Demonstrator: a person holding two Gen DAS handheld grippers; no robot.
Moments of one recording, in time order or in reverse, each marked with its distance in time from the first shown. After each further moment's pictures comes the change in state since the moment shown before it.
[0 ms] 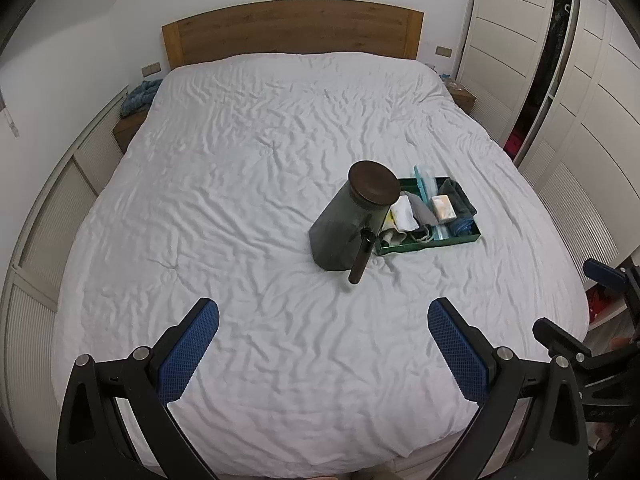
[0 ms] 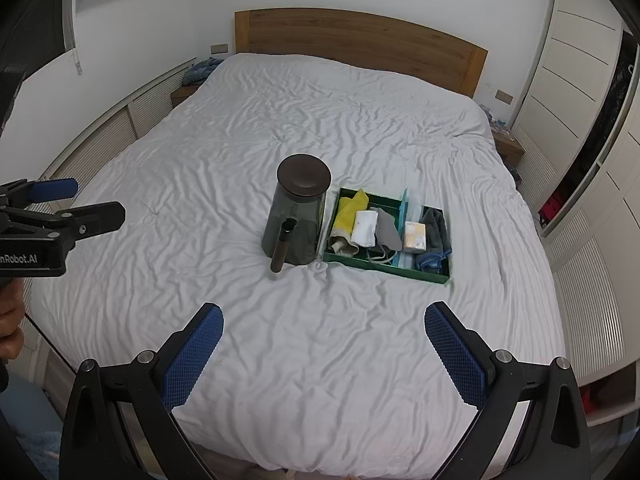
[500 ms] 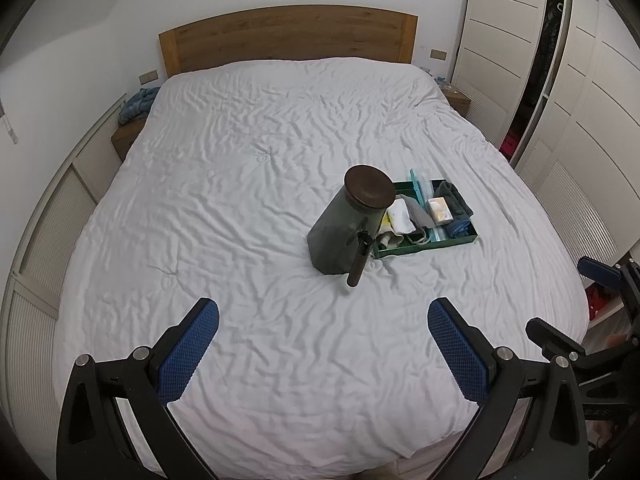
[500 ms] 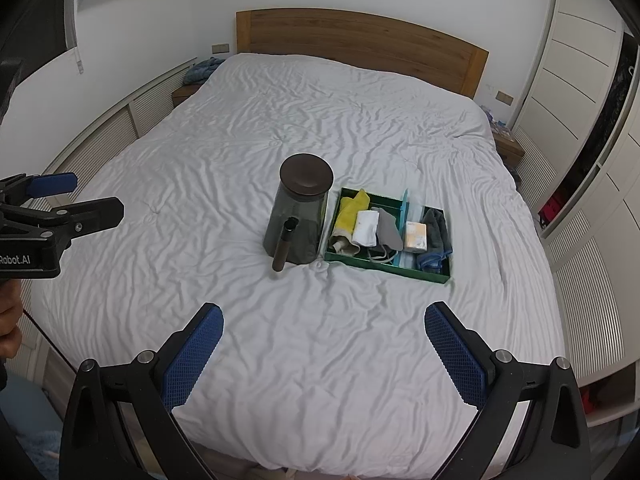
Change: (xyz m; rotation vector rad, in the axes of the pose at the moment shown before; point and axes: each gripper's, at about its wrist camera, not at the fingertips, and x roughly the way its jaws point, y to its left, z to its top) left arm -0.006 -0.003 0.000 0.013 -0.017 0.000; right arm 0.000 0.001 0.000 -0.002 -0.001 0.001
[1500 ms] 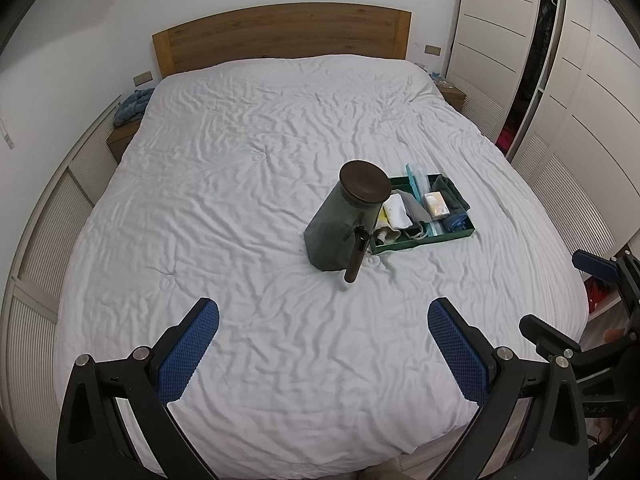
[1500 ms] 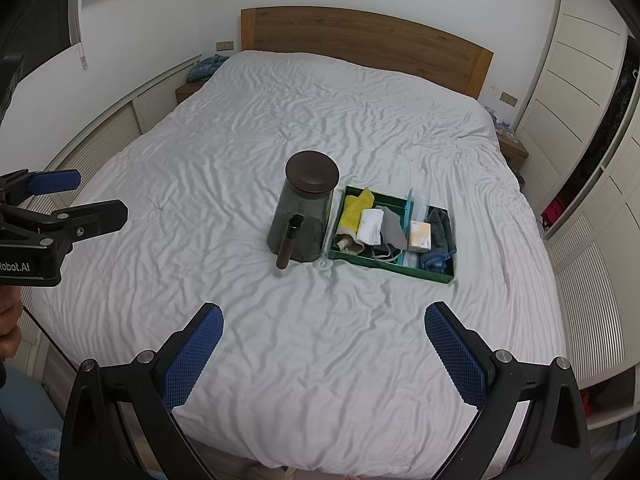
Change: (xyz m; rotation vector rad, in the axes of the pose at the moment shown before) left arm -0.005 -0.004 -0.004 0.006 0.004 -0.006; right arm 0.002 0.007 -0.003 -0.013 0.001 0.005
